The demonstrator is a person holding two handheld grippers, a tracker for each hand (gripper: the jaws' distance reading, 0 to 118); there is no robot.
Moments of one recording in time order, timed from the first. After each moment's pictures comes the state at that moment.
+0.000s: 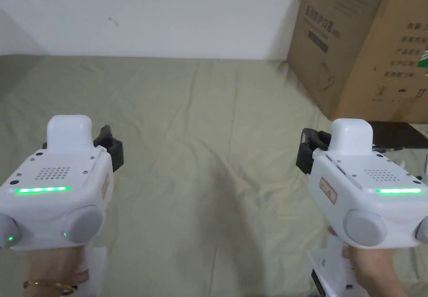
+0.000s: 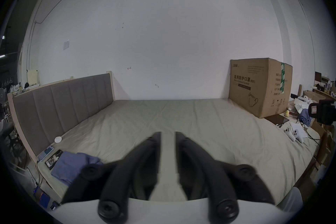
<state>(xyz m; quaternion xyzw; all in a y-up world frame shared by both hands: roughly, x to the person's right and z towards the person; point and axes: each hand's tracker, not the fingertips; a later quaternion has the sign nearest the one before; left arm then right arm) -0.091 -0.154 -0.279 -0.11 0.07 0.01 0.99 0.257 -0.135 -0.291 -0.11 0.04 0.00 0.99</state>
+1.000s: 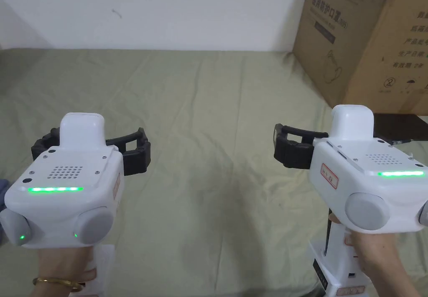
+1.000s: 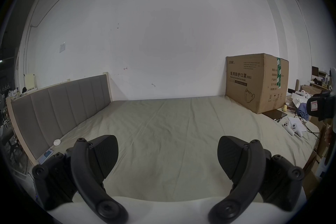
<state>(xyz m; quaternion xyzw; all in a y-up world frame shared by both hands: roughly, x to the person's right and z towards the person) -0.085 -0.157 -0.280 -0.11 0.05 -0.01 0.99 0.247 -0.129 -0.294 -0.12 0.05 0.00 0.99</state>
